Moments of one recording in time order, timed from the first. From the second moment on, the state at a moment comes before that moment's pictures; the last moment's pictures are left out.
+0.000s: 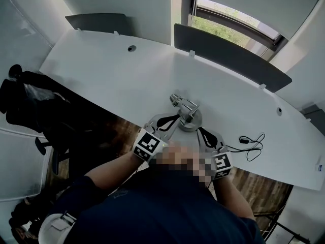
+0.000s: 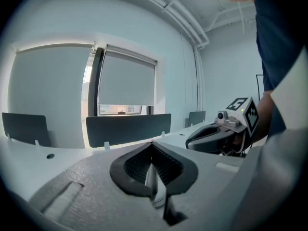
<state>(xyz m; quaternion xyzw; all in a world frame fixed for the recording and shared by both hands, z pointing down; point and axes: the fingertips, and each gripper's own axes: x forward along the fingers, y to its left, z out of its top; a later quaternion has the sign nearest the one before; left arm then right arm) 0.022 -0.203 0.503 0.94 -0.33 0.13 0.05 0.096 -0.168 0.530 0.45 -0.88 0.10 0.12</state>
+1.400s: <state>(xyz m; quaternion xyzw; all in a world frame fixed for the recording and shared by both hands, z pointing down) 0.034 -0.297 0.619 0.86 -0.32 0.37 -0.15 0.085 -0.245 0.627 0.46 -0.85 0.08 0.23</state>
